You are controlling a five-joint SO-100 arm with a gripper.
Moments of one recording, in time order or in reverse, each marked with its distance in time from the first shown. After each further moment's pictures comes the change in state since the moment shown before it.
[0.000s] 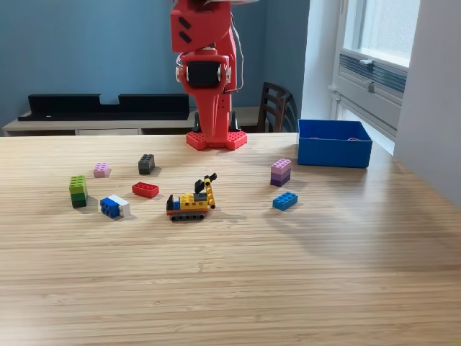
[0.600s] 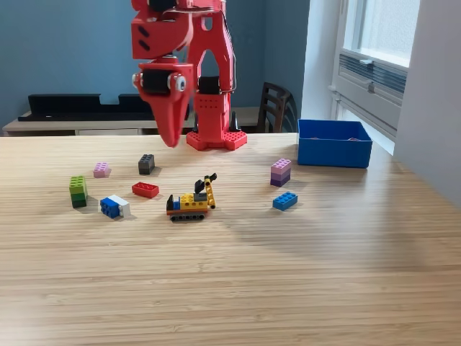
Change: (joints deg) arm 15.9 0.0 3.6 -3.7 4.3
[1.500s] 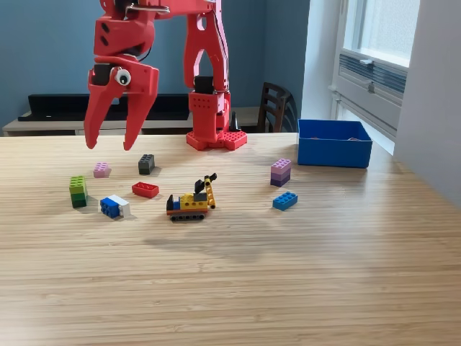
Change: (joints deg) arm 7.5 -4.5 -0.1 -11.3 6.2
